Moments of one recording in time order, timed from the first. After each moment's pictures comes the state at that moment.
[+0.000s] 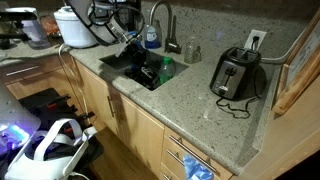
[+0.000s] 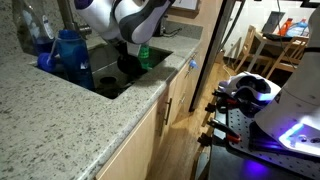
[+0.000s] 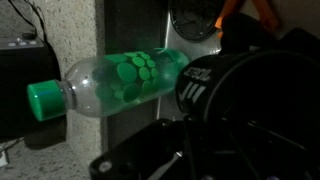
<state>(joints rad) 0.16 0.62 -0.07 -1.80 -1.00 2.15 0.66</state>
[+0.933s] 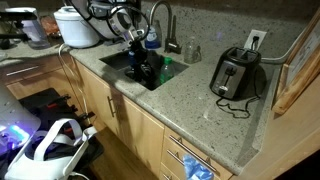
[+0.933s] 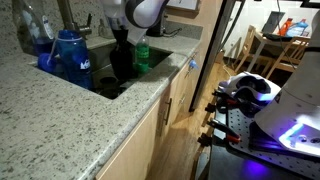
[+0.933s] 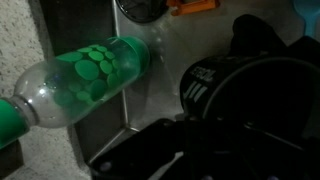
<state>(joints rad) 0.05 0.52 -0.06 -1.89 -0.74 2.45 0.54</state>
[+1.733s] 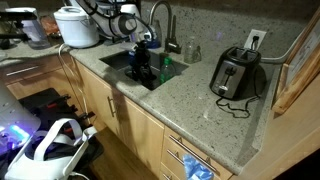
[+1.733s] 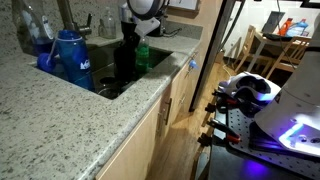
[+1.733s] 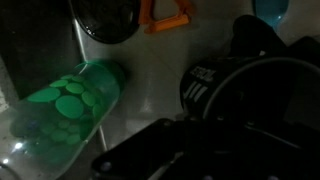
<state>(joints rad) -0.02 0.48 -0.08 -1.95 -0.28 2.57 0.18</state>
